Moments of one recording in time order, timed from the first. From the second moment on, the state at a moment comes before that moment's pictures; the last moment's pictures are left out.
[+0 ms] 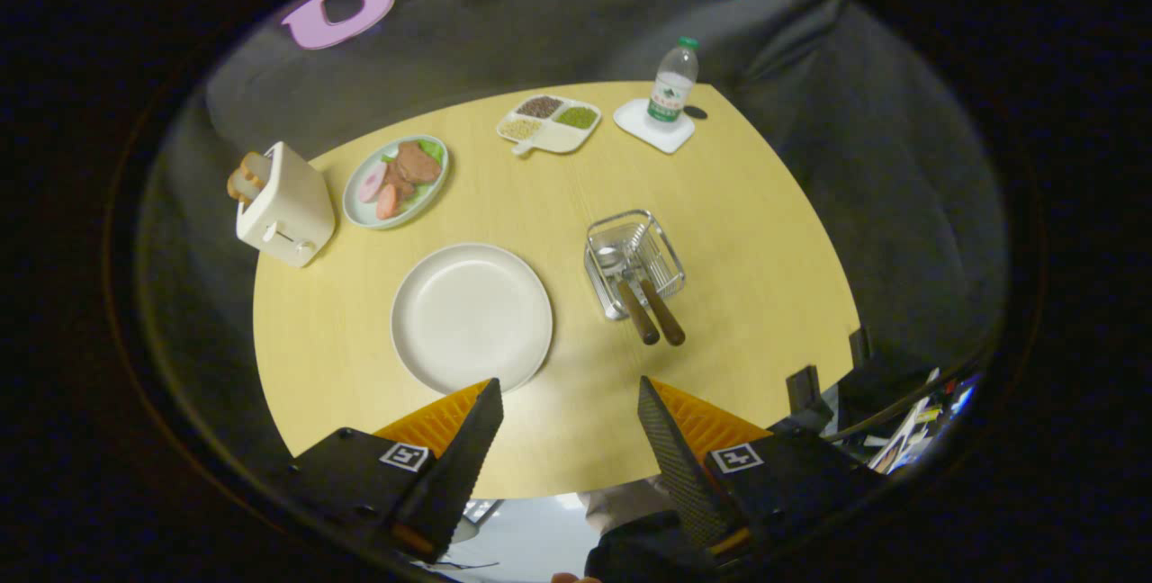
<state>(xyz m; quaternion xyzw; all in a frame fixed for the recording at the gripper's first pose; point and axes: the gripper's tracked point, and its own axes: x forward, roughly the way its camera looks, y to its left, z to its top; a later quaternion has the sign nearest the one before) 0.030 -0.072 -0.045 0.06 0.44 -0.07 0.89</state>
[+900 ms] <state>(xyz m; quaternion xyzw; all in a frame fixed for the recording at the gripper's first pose) 0.076 -0.016 0.083 0.02 -0.05 0.00 1.00</state>
